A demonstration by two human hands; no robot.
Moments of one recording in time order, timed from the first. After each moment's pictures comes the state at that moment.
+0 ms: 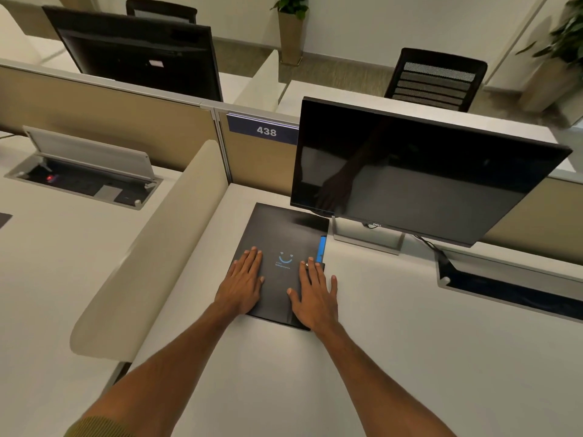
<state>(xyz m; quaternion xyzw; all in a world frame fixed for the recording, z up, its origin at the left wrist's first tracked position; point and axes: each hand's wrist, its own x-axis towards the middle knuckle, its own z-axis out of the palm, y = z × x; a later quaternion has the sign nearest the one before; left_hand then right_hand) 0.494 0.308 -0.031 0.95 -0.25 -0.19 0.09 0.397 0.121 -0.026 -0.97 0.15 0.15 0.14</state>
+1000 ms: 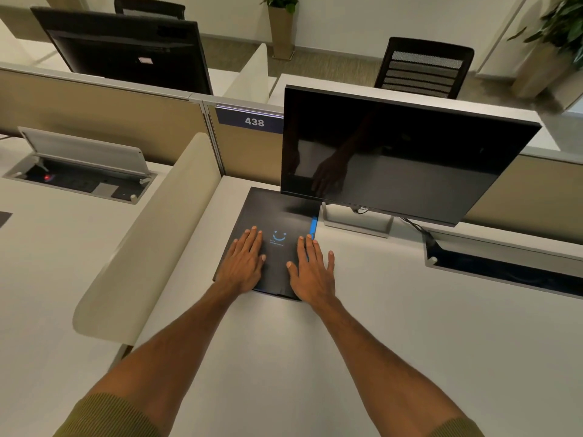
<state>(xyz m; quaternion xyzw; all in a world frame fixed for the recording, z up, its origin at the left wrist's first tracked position) 0.482 0.289 0.002 0.95 -0.26 -0.16 0.08 0.390 0.111 0.004 -0.97 0.16 0.10 0.15</state>
